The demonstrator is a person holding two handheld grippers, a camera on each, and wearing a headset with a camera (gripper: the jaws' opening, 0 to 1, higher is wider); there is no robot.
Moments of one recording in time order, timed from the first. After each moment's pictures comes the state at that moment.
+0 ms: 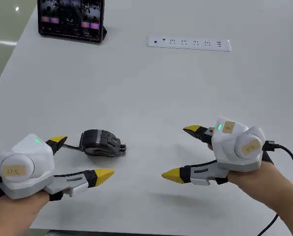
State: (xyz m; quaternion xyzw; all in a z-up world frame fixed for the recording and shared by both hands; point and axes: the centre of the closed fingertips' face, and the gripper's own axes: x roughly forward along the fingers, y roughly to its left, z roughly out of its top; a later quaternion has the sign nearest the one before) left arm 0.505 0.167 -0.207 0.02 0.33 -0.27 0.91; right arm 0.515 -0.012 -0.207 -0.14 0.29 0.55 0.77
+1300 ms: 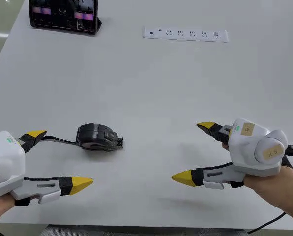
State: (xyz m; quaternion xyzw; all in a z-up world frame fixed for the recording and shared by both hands) left arm 0.485 0.193 -0.196 0.07 0.33 -0.32 0.88; right arm 0.502 -0.042 -0.199 -0.14 0.30 0.52 0.79
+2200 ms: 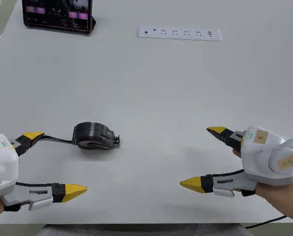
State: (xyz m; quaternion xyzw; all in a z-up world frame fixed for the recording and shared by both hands) left arm 0.473 0.188 -0.198 0.10 0.33 -0.36 0.86; right arm 0.484 -0.069 -0.199 -0.14 0.31 0.49 0.80
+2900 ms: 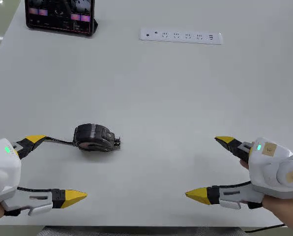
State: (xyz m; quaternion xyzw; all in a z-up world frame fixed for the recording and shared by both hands) left arm 0.467 0.186 -0.201 0.11 0.33 -0.37 0.86; right arm 0.474 -0.082 -0.208 -0.12 0.32 0.48 0.81
